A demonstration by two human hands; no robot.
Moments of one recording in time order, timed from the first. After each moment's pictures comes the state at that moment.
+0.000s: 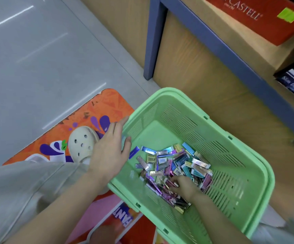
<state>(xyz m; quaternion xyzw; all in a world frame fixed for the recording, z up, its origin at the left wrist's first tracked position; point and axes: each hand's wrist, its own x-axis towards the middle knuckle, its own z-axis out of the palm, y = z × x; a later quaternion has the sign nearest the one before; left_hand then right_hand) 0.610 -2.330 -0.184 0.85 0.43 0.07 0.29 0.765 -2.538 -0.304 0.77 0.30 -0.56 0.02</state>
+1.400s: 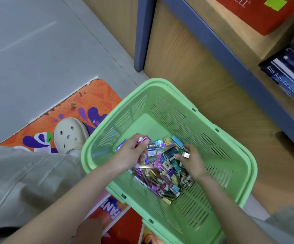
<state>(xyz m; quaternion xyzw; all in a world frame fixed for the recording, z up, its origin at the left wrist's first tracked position) 0.653 -2.375 -0.193 0.57 0.42 -0.04 0.70 0.822 -2.533 -0.268 0.86 0.17 -0.43 -0.20</state>
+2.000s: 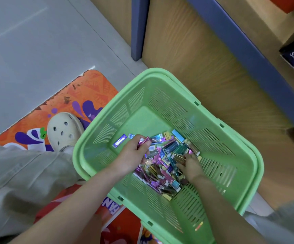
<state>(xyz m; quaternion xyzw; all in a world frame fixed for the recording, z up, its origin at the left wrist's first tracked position) 0.664 -2.387 -0.214 0.55 0.47 -0.07 0.69 0.816 -2.564 -0.320 0.87 0.21 -0.44 0.03</state>
